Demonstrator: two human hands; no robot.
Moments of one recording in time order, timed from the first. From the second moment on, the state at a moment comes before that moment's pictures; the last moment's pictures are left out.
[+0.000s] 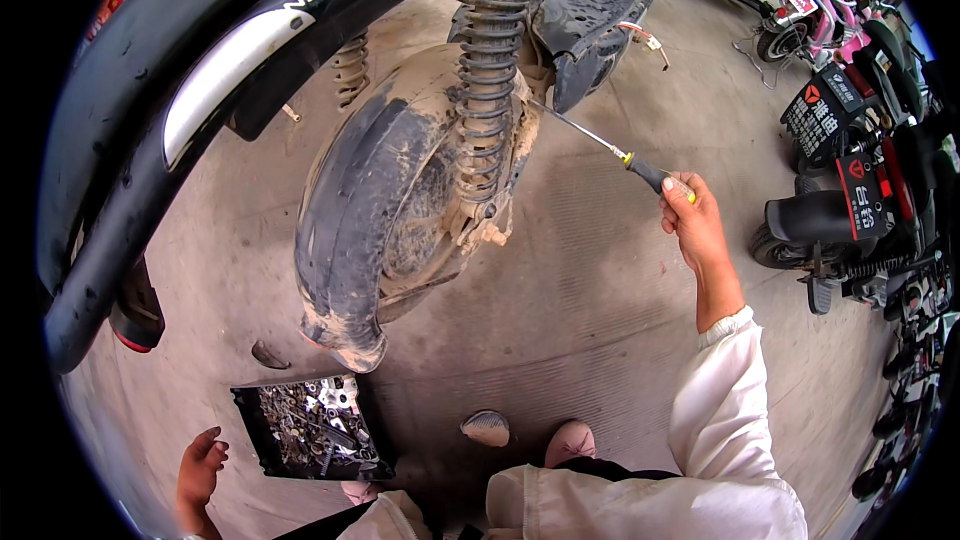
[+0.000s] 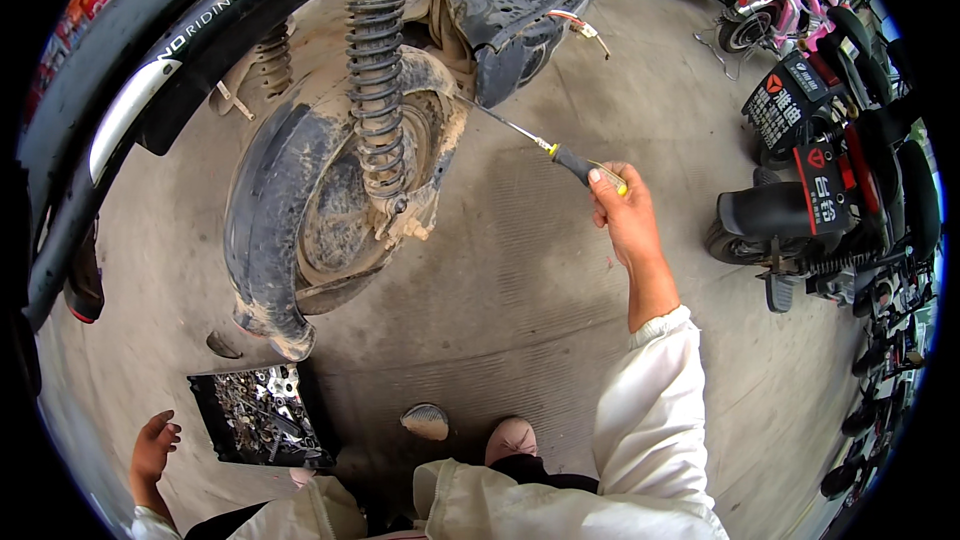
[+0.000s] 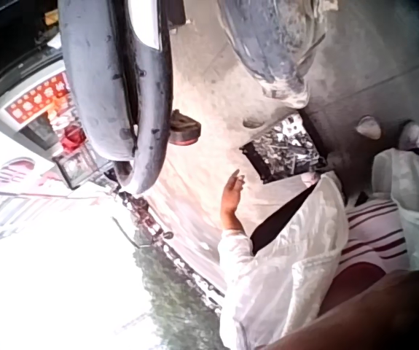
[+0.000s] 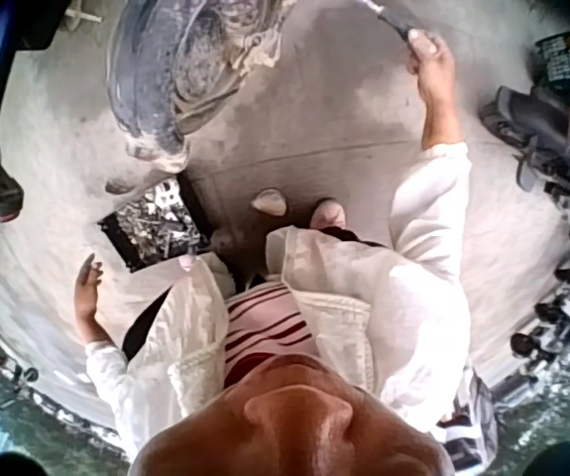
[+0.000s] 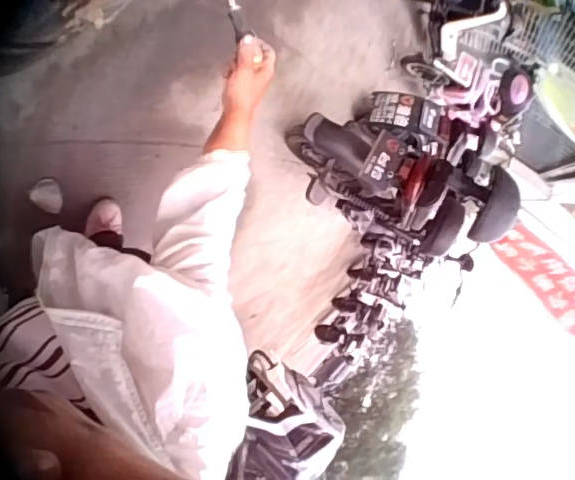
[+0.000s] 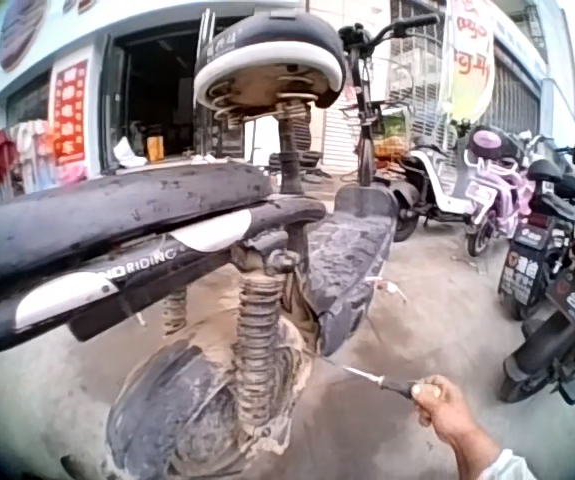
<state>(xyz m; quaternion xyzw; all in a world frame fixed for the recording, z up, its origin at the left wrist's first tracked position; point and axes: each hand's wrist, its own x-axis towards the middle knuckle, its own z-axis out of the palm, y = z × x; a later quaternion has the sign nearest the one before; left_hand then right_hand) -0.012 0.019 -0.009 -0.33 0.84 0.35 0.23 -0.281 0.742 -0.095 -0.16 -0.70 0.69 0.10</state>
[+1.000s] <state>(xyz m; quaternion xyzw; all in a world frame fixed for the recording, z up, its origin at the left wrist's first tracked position) 0.010 0.010 -0.032 -0.32 0.85 0.37 0.21 -0.294 0.809 -0.107 -0.25 -0.56 0.79 0.05</state>
